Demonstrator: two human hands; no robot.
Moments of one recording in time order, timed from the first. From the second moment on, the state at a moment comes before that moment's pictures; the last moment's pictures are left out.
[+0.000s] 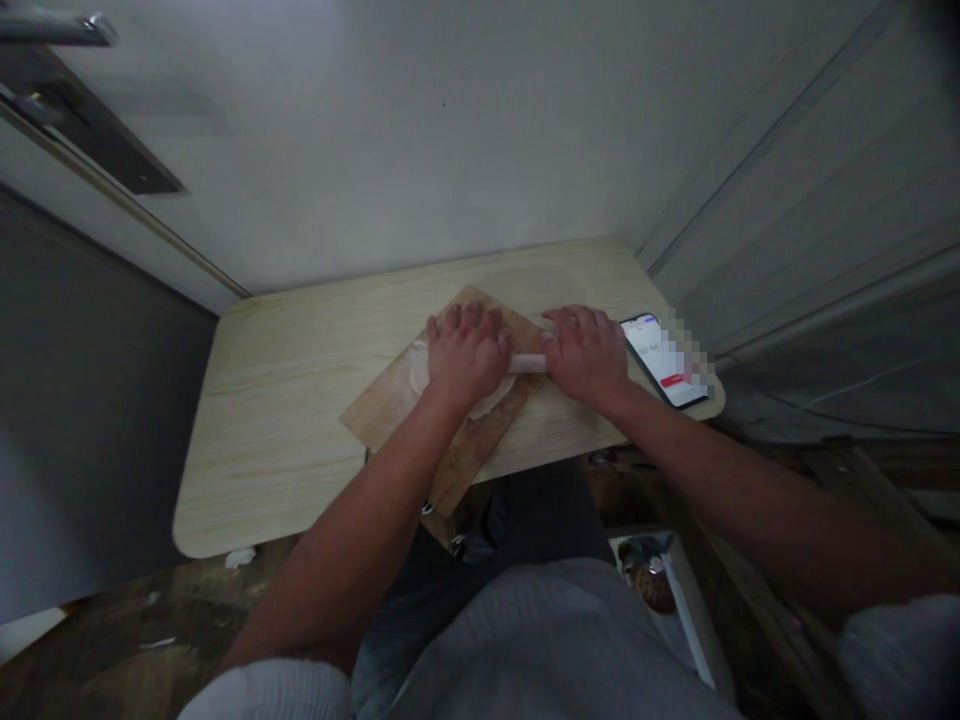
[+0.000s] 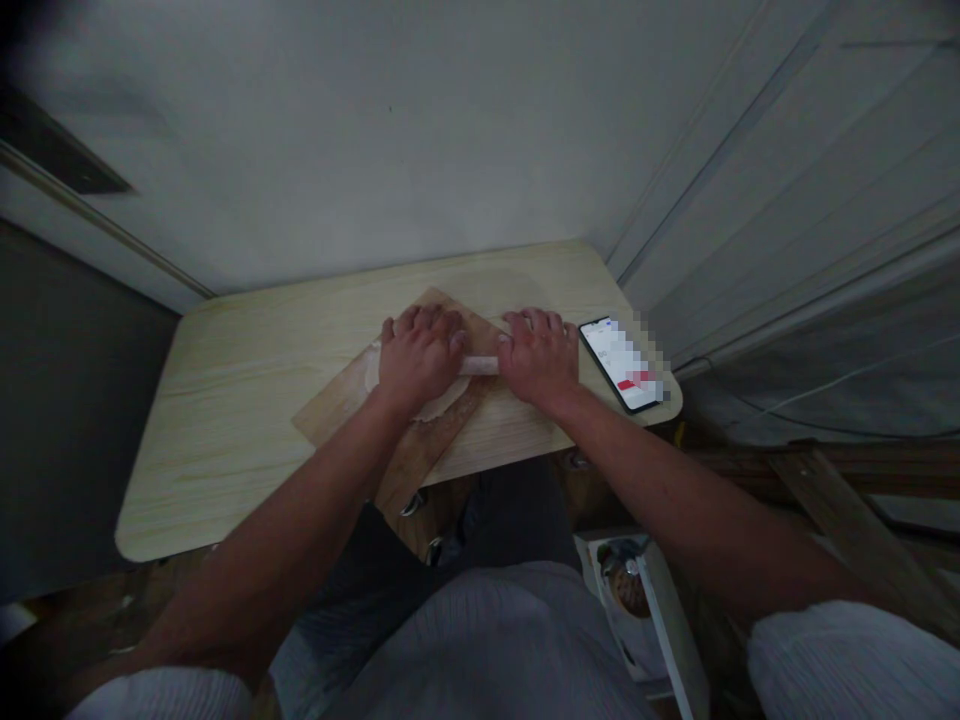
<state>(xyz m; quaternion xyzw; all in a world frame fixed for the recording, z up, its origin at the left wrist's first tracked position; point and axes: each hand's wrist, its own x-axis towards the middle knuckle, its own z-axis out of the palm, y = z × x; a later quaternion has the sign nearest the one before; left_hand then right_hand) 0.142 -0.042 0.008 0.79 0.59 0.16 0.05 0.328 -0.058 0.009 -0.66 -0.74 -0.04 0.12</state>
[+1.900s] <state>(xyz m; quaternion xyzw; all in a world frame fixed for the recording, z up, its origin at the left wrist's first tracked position) 0.141 -0.059 0.014 0.77 0.63 0.11 -0.01 0.316 -0.070 0.000 -0.69 -0.70 -0.06 0.17</state>
